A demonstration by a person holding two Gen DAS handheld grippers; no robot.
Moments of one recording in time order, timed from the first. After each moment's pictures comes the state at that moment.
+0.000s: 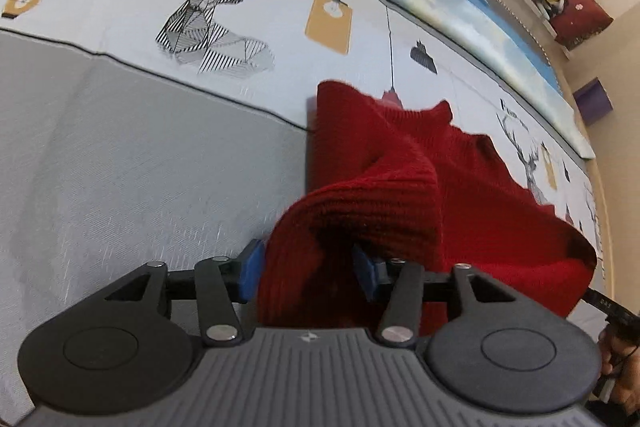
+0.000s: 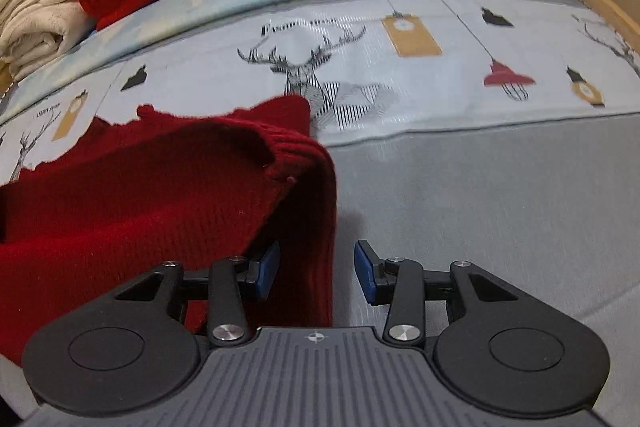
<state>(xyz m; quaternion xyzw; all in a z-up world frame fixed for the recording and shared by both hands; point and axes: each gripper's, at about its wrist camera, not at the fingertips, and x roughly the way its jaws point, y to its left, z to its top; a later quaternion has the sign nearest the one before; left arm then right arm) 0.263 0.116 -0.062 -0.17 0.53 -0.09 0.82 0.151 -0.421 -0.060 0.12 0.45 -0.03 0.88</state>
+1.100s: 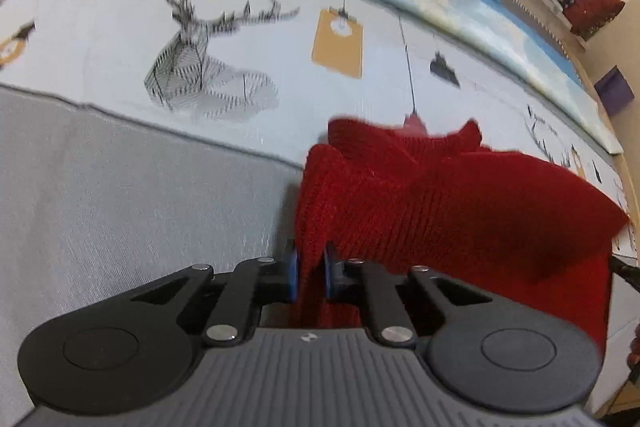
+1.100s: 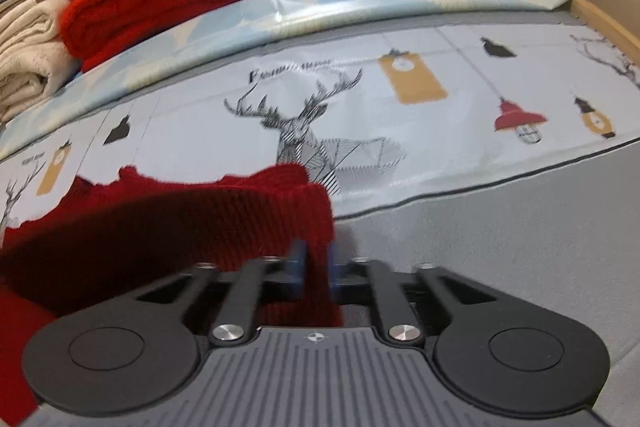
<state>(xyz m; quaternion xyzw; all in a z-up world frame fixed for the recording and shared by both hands) 0.302 0.103 -0.071 -0.12 0.51 -0.07 0.85 0.191 -0.429 -0.058 0.14 0.40 -0.07 0.90</state>
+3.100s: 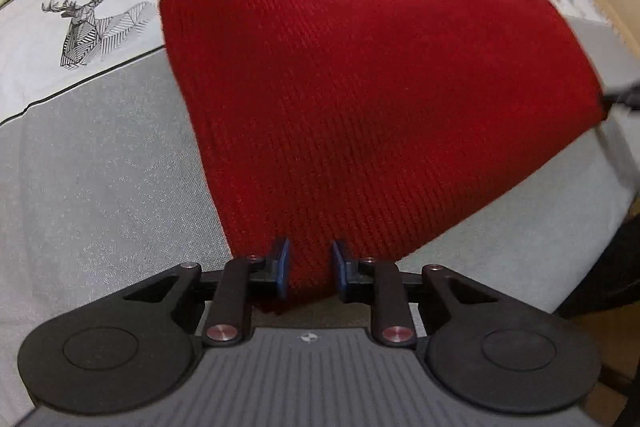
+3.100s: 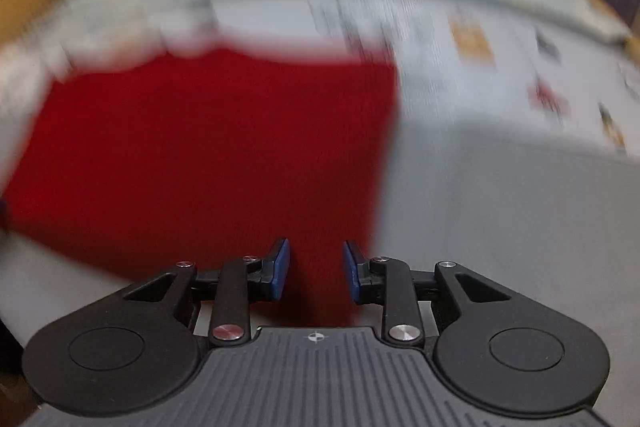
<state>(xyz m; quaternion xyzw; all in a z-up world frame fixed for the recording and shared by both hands) 0.205 0.059 -0.087 0.10 0.57 -0.21 0.79 0.115 -0.384 -0.075 0.00 0.55 0.01 0.84</state>
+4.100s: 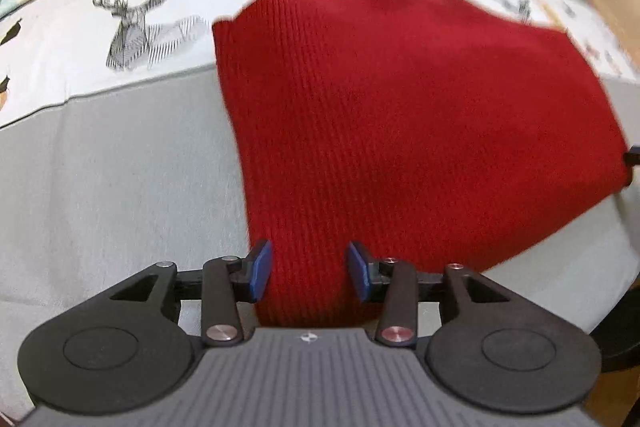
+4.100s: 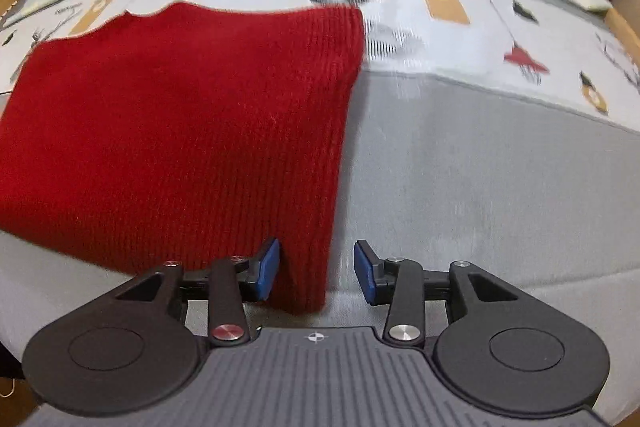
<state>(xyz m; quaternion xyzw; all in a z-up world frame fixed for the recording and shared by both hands) 0.199 0.064 -0.073 0.06 0.54 -0.14 0.83 0.104 -0.384 -0.063 0.02 0.50 0.00 0.86</state>
